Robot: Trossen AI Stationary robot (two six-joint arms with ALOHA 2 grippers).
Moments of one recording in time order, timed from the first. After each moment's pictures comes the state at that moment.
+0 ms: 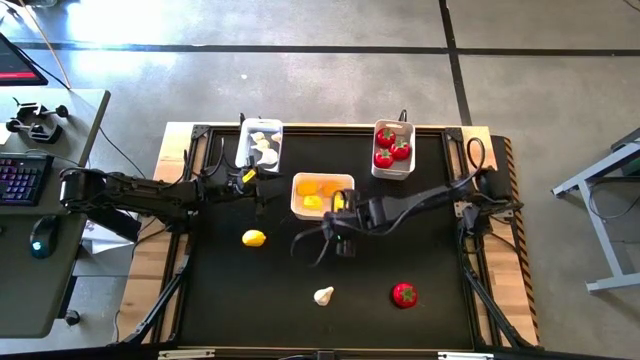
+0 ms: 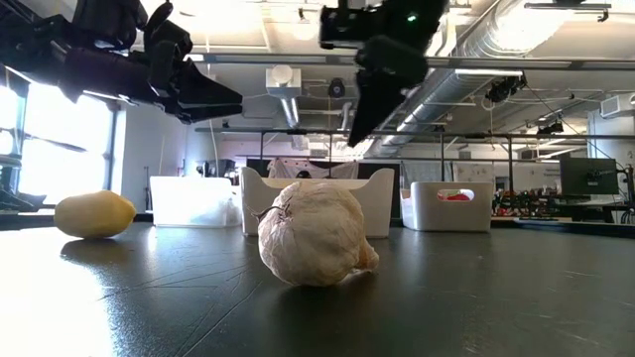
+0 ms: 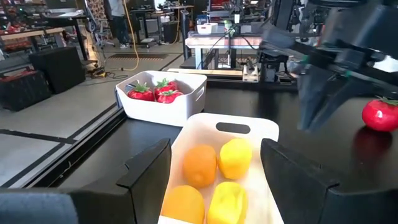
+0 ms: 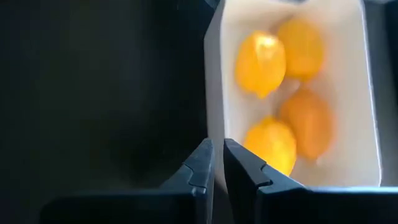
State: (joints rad) left arm 0.21 1.03 0.24 0.68 -0.04 0.05; right arm 0.19 1.84 1.44 -0.76 0.37 0.11
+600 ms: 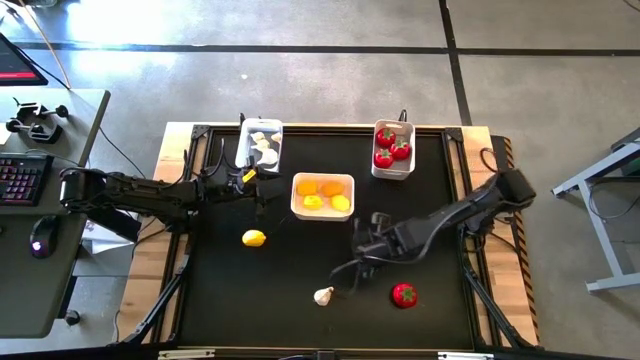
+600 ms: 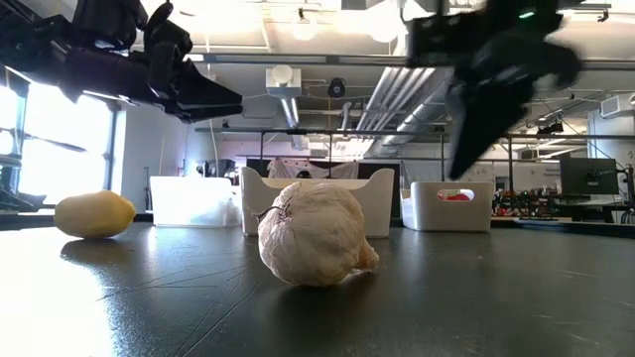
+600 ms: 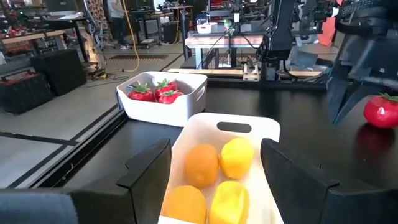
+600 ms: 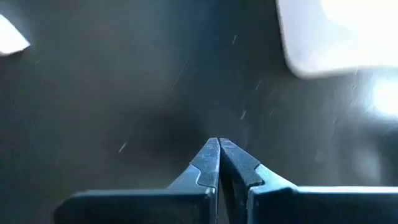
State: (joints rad) left arm 0.21 1.03 0.24 0.68 -0.04 0.07; right arm 0.38 1.70 1.15 -0.75 0.32 0.49
